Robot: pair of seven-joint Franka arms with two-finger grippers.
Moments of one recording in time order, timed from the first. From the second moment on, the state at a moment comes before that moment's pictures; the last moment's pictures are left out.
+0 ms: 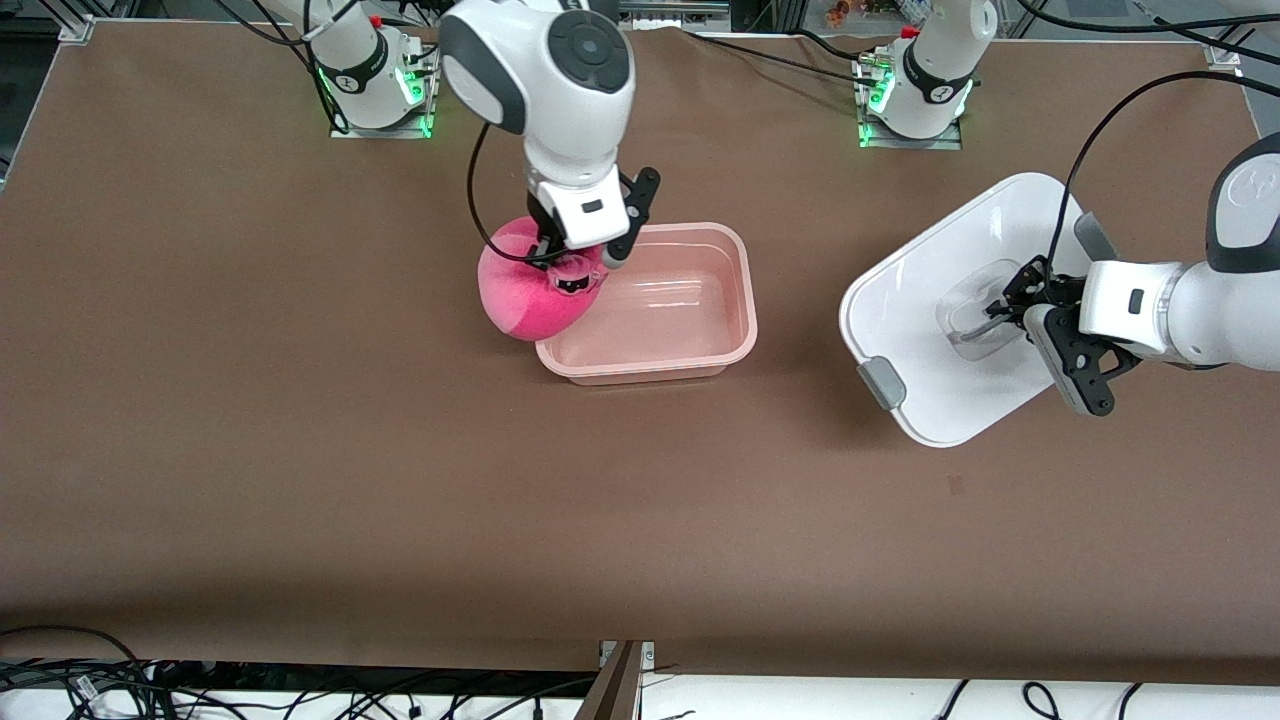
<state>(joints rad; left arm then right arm) 0.21 0.43 -0.29 -1.32 -0.18 1.34 0.79 0.45 0.46 0.46 -1.40 -0.39 1.62 -0.32</state>
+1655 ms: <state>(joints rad) 0.20 0.43 -0.39 -1.31 -0.18 1.32 0.79 0.41 0.41 0.26 -1.33 -0.32 1.70 0.31</state>
